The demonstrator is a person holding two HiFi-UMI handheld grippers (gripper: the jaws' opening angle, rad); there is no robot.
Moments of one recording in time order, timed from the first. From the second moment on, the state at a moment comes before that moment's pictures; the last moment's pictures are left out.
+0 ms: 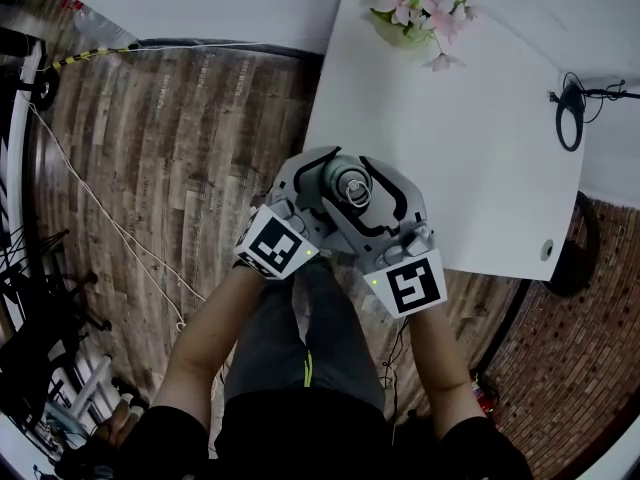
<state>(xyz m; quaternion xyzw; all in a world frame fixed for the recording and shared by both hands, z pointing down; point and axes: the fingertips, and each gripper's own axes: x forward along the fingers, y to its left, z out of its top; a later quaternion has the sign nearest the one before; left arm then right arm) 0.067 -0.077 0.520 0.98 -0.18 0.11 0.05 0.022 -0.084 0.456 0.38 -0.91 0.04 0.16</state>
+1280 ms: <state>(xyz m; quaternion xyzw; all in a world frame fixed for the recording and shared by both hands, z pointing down) 0.068 -0.079 0.512 0.98 -0.17 0.10 0.04 0.039 -0.073 0.443 0.27 -0.95 0.03 0.14</state>
